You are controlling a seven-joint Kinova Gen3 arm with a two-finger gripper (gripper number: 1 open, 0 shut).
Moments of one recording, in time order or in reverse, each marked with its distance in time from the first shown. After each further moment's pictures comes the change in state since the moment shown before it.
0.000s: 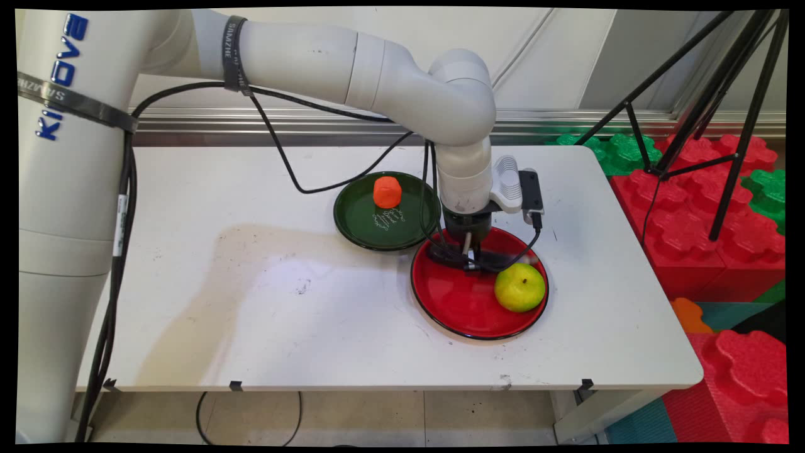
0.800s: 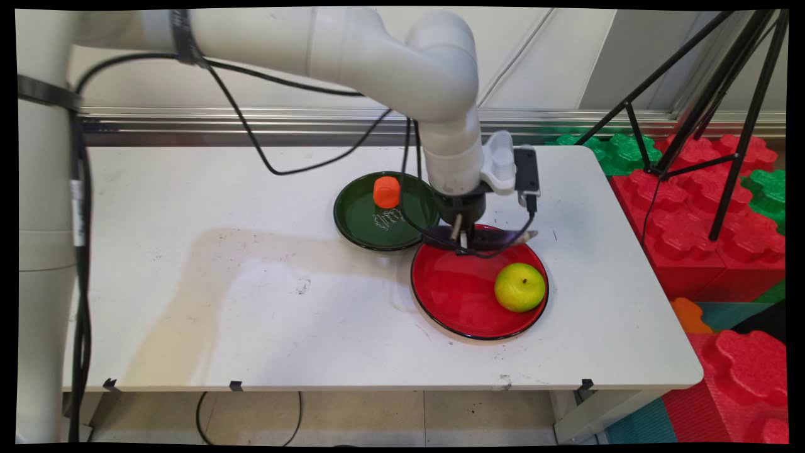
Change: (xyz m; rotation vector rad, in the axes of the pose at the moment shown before) arm -0.013 0.008 -0.054 0.066 0.033 0.047
